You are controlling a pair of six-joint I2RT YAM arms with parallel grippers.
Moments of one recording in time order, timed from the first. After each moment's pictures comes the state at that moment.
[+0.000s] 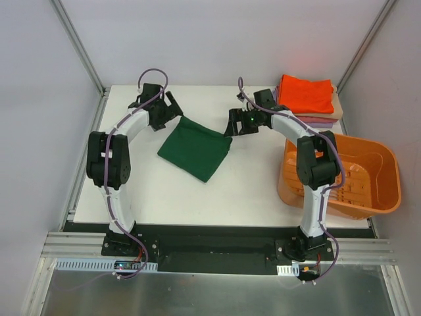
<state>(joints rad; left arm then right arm) -0.16 1.97 1.51 -0.37 0.09 -0.72 0.34 2.07 1.60 -0.45 -0.56 0.11</state>
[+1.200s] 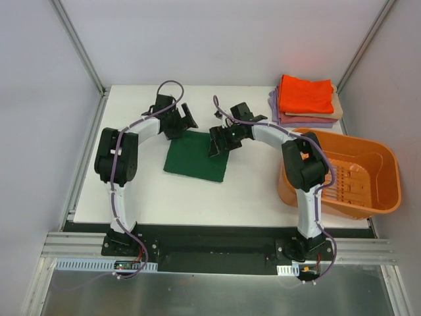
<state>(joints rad) -0.24 2.09 1.49 -0.24 0.25 -0.67 0.52 2.11 1.55 -0.46 -0.56 0.12</state>
